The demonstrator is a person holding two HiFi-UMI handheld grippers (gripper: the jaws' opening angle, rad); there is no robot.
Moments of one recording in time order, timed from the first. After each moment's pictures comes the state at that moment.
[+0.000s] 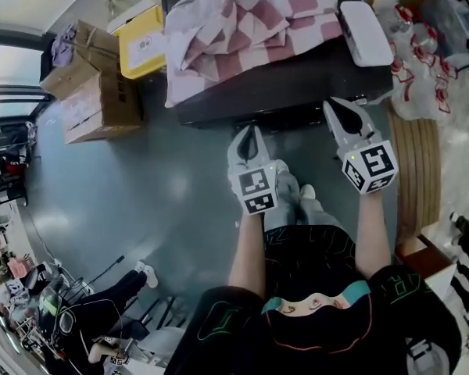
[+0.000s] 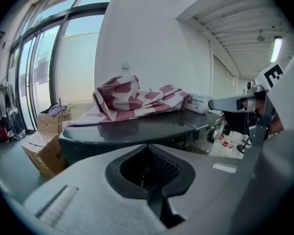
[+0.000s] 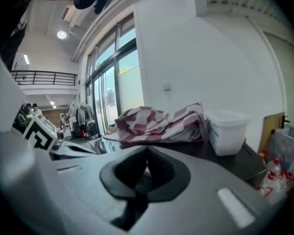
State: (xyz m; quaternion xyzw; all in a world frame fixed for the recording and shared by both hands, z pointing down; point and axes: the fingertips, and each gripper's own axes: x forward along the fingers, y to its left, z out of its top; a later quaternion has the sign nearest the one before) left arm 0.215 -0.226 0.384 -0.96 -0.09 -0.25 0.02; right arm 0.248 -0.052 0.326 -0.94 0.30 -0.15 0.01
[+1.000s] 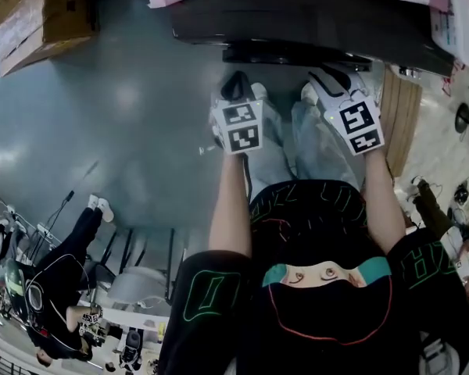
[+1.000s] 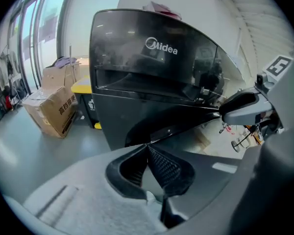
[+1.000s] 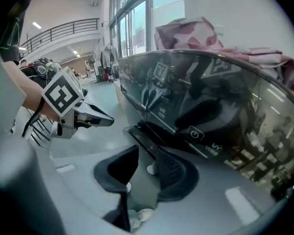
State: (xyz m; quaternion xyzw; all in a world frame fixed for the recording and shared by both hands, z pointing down) left arm 0.178 -0.318 0.578 -0.90 -0.07 -0.43 -0.06; right arm 0.201 -0.160 0.523 -0.79 0.42 -0.38 -0.22
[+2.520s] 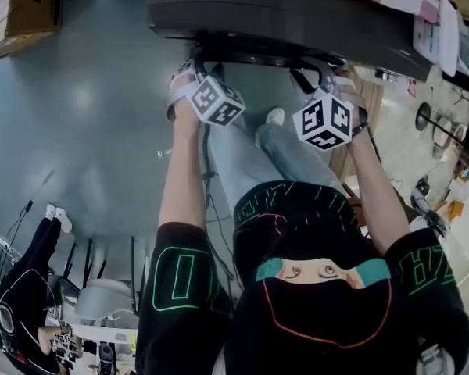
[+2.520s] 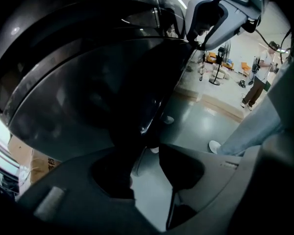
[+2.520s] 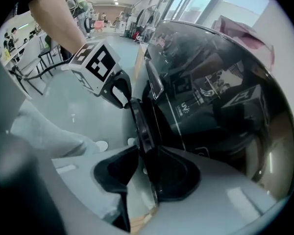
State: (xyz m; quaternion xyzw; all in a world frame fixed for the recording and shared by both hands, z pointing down) left arm 0.198 -0.293 0.658 -0.82 -0.27 -0.43 0.25; right arm 0.207 -0.149 0.548 -0.67 0.42 -0.37 -0.49
